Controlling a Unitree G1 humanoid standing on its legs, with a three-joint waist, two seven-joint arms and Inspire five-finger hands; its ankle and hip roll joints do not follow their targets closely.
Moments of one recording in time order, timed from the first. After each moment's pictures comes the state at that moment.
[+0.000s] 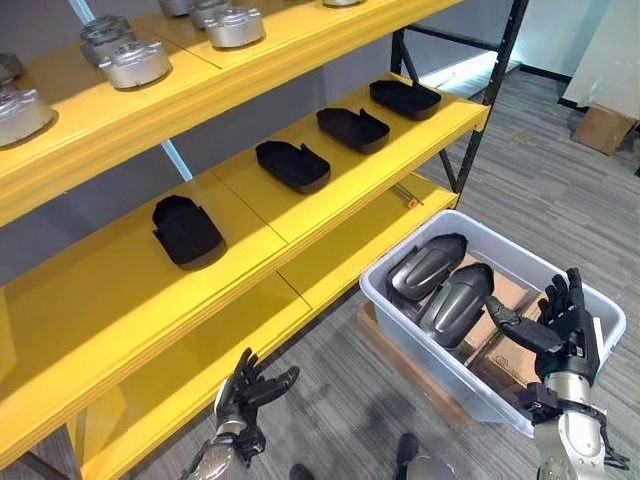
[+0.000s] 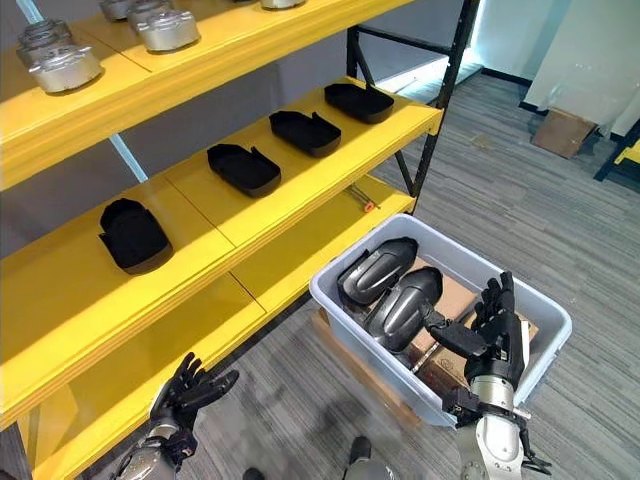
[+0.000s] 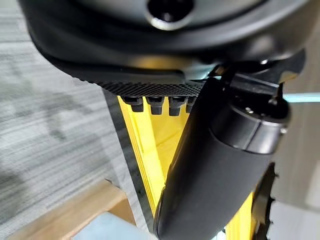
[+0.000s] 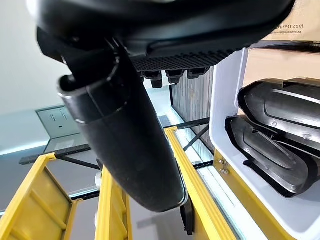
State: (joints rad) left arm 0.21 0.21 -0.06 0.34 -0.54 -0.09 0.08; right arm 0.27 -0.24 -0.21 -0.12 0.47 -0.18 -0.17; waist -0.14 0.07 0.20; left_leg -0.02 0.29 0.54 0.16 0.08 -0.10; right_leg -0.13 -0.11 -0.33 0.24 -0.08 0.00
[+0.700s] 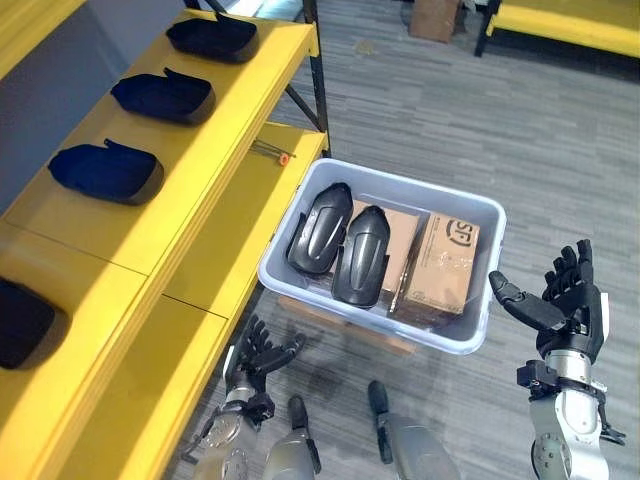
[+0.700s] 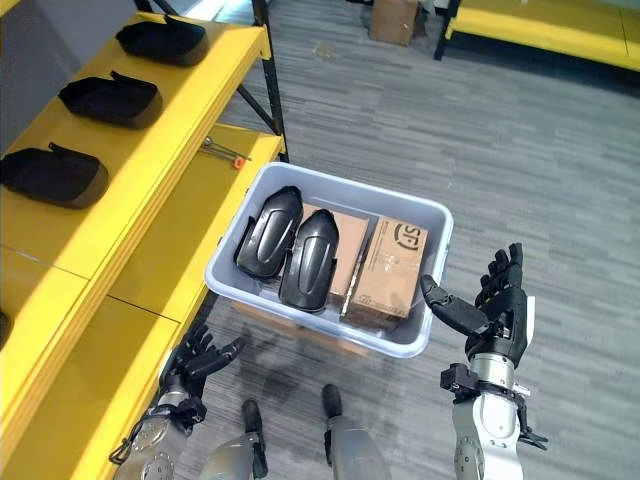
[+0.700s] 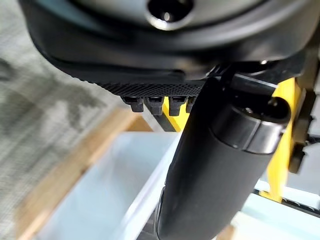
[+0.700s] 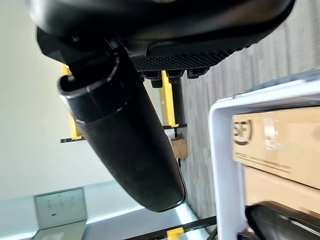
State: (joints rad) left arm 0.10 0.17 -0.06 0.29 -0.58 -0.11 0.10; right arm 0.17 -0.26 -0.23 -0.11 0.43 -0.20 -0.18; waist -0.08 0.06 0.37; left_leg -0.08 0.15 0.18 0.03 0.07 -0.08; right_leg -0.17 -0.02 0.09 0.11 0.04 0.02
